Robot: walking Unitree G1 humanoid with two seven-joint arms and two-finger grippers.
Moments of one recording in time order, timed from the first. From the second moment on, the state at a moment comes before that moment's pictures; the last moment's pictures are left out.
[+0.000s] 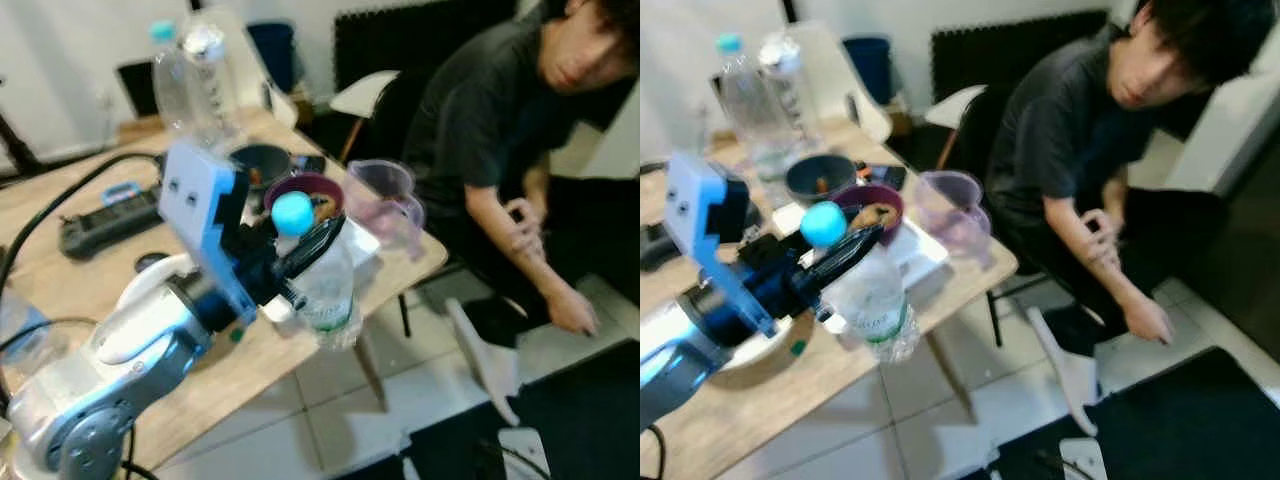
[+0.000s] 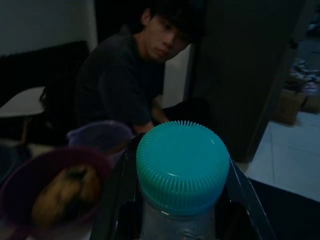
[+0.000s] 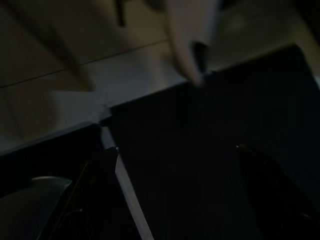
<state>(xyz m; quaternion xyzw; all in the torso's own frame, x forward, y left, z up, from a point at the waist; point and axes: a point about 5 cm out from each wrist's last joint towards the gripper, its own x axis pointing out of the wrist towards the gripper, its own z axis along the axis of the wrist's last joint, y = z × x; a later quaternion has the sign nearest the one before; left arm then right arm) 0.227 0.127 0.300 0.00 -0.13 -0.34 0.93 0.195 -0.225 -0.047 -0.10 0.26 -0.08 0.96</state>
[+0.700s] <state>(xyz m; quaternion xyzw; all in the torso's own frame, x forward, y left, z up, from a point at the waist) 0.247 0.133 0.294 0.01 -0.12 -0.28 0.95 0.194 -0.221 -0.048 -0.09 0.27 -0.08 0.96</state>
